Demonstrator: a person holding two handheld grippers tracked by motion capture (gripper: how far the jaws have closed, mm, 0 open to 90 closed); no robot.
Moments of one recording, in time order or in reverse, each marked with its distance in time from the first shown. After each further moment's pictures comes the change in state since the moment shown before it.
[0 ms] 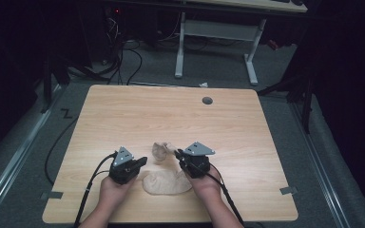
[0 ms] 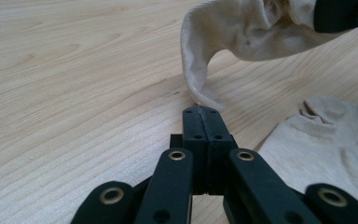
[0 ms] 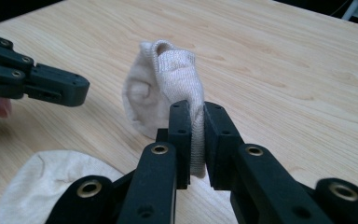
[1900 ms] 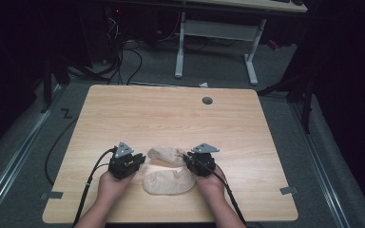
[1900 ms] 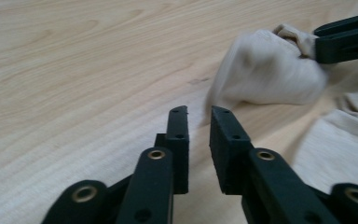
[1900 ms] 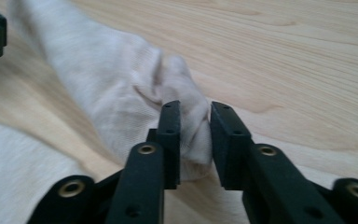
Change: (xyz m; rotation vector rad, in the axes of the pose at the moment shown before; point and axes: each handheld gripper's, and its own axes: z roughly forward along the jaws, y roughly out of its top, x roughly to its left) left arm 0.018 0.007 0.012 0.097 0.042 -0.046; right arm -0.035 -0.036 0.028 0.118 -0.044 0.130
